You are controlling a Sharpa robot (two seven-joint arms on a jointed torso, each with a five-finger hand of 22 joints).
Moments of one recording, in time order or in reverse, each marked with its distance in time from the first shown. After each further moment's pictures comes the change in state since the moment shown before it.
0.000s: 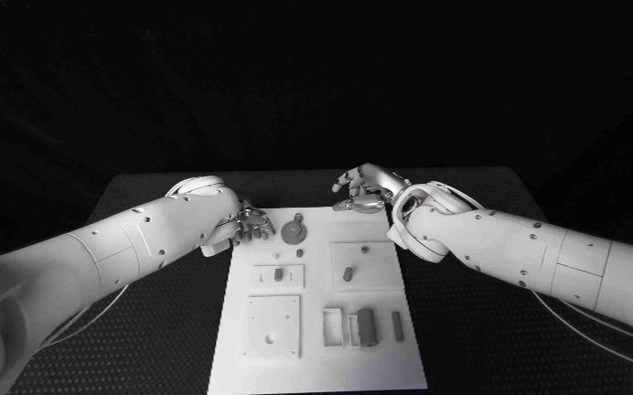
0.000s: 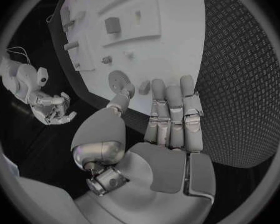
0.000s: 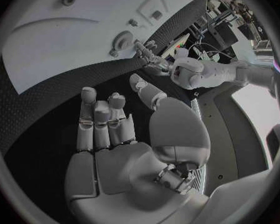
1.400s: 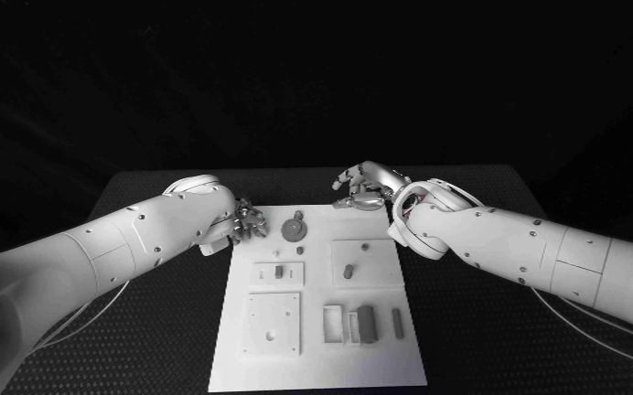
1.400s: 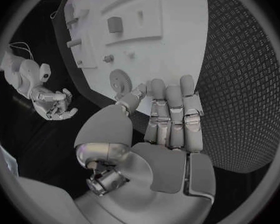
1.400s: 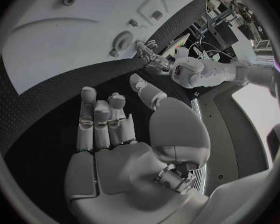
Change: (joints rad) left arm -0.004 -0.018 0.000 0.008 0.040 -0.016 0.019; left_hand 0.160 0.069 0.143 0.022 -0.128 0.047 -0.016 0.034 -0.011 0.007 -0.008 0.021 -0.018 -0.002 -0.002 0.017 -0.028 0.000 0.009 0.002 0.000 0.000; right arm 0.000 0.003 0.000 -0.006 0.002 0.003 0.000; right_hand 0.000 0.000 0.000 0.000 0.000 0.001 0.005 0.000 0.000 0.000 0.000 0.000 -0.001 0.005 0.000 0.000 0.000 0.005 0.000 0.000 0.000 0.000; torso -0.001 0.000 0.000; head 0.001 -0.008
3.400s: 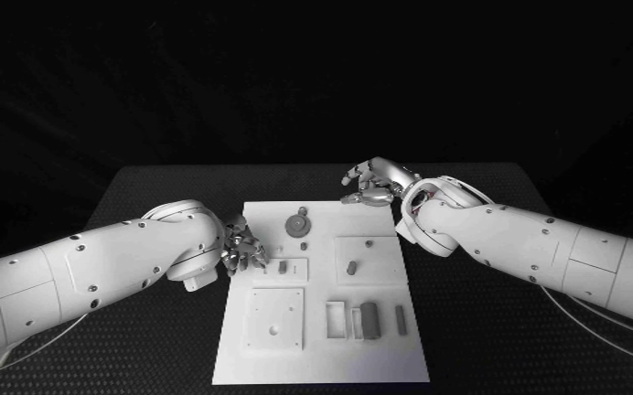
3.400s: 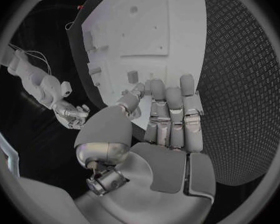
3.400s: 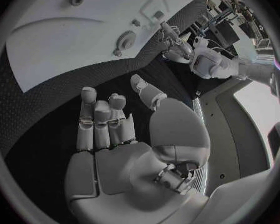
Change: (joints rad) left arm 0.001 -0.272 -0.046 0.463 0.051 -0.076 -0.081; left_hand -0.022 0.013 -0.010 -0.023 -0.007 0.051 -0.025 0.055 0.007 0.031 -0.030 0.017 -0.004 0.024 -0.002 0.034 -0.003 0.000 0.023 -0.006 0.023 0.000; right arm 0.000 -0.016 0.000 0.002 0.012 0.000 -0.001; right_hand -0.012 0.004 -0.006 0.006 0.000 -0.004 0.004 0.000 0.000 0.000 0.000 0.004 -0.004 -0.002 0.001 0.000 -0.003 -0.004 0.000 0.000 0.000 0.000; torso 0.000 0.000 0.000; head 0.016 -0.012
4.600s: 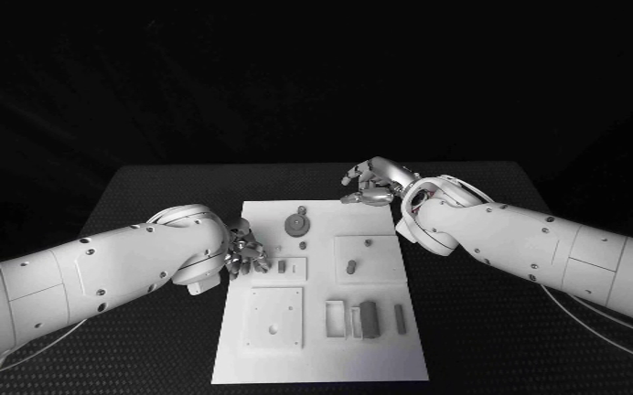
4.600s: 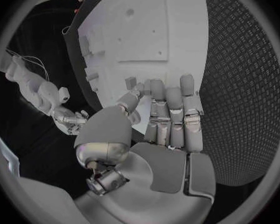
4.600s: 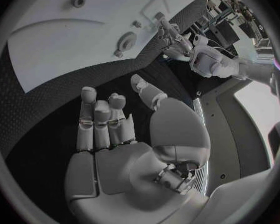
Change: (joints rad) left arm -0.004 0.024 -0.021 -0.007 -0.021 -0.004 -0.007; left_hand -0.001 -0.001 -0.001 0.002 -0.003 -0.001 -0.005 0.045 0.000 0.001 0.002 0.000 0.000 0.000 0.000 0.000 0.000 0.000 0.000 0.000 0.000 0.000; right arm 0.000 -0.003 0.000 0.000 0.000 0.007 -0.004; right_hand -0.004 -0.004 0.000 0.006 0.000 0.002 -0.002 0.000 0.000 0.000 0.000 0.000 -0.001 0.000 0.001 0.000 -0.001 -0.001 0.000 0.000 0.000 0.000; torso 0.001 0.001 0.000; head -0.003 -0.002
